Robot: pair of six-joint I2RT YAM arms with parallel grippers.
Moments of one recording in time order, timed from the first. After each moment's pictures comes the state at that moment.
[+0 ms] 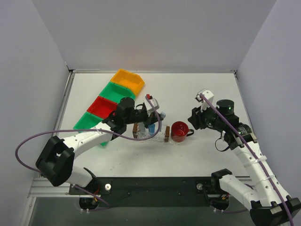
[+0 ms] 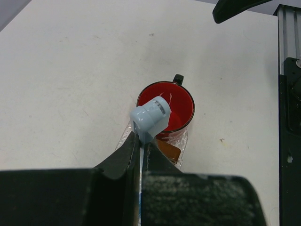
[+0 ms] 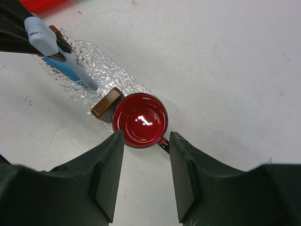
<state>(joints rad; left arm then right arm) -0.71 1.43 0.89 0.31 0.55 0.09 0.31 0.88 0.92 -0.57 -0.28 -0.16</state>
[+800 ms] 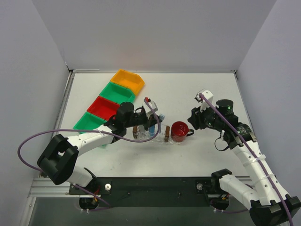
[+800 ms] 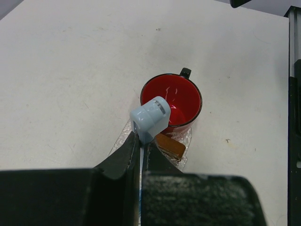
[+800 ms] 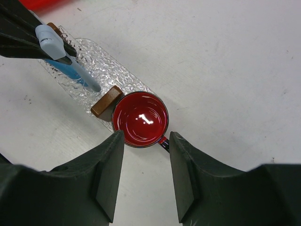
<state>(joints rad) -0.71 1.45 0.80 0.44 0.51 0.05 0.31 0.89 0.92 -0.57 -0.29 -0.16</state>
